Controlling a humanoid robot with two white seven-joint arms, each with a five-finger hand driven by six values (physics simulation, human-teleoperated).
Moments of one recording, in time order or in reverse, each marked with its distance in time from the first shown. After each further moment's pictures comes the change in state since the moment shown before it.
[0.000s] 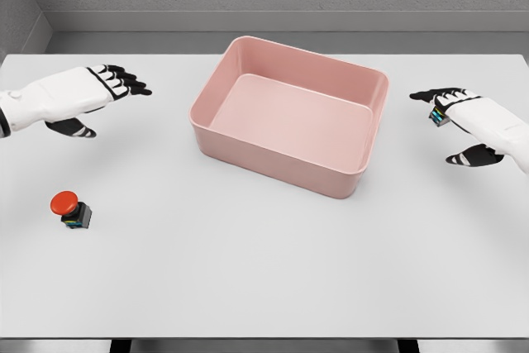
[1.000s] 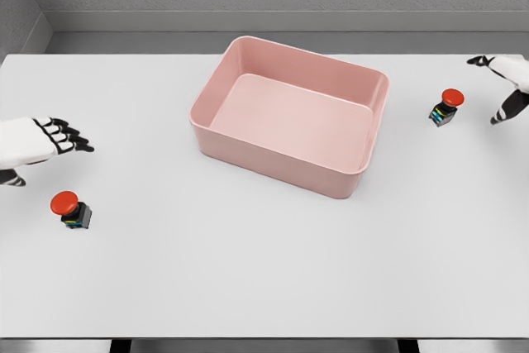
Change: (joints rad) left arm 0.166 0.263 -0.001 -0.104 -0.025 0.000 -0.053; right arm -0.528 0.198 0.269 0.519 -0.011 0.305 0.327
